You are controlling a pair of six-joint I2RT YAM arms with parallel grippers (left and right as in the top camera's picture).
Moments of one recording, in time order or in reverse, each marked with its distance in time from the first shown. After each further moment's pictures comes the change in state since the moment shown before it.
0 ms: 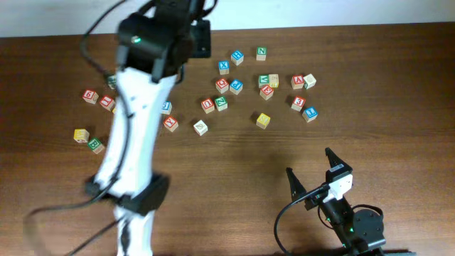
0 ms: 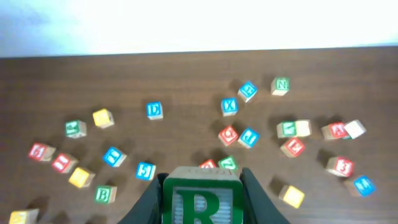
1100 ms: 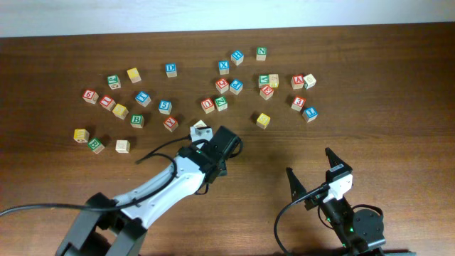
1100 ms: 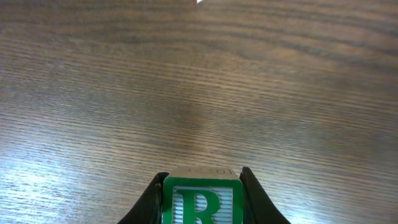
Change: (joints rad) left arm -0.252 -0.467 -1.846 0.903 -0.037 -0.473; right arm 0.000 0.000 0.000 0.000 0.000 0.000
